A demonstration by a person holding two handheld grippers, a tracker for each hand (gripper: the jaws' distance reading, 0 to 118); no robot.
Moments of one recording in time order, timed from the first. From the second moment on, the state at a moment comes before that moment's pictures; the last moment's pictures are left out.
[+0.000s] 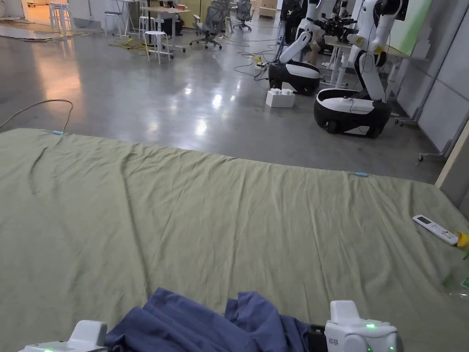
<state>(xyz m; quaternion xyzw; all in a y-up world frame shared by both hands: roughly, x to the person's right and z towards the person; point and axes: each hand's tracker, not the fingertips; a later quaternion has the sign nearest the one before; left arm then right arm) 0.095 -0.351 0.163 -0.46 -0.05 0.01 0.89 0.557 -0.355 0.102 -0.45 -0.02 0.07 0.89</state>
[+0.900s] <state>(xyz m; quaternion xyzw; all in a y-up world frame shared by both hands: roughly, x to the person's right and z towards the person) 0.070 -0.196 0.146 -0.29 -0.09 0.05 0.95 0.569 -0.194 0.158 -0.25 -0.04 0.04 0.97</state>
